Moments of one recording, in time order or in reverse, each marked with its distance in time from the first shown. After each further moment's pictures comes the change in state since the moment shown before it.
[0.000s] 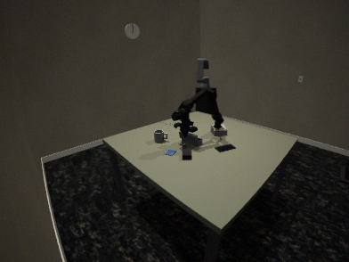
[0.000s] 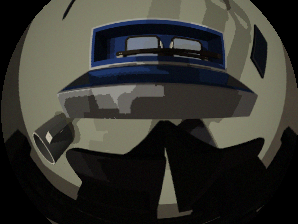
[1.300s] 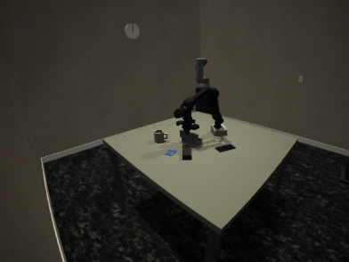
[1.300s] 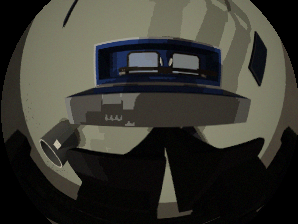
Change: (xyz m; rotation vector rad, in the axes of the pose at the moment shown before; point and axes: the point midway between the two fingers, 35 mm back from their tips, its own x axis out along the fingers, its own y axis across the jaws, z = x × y) arm -0.011 0.000 0.024 -0.003 0.012 0.001
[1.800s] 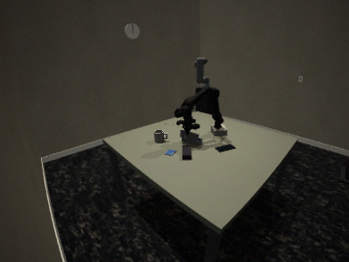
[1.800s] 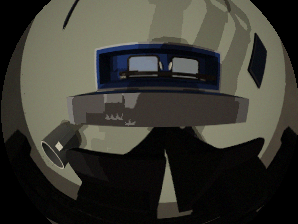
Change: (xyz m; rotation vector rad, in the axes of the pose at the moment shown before) arm -0.002 0.000 0.006 0.000 0.000 0.000
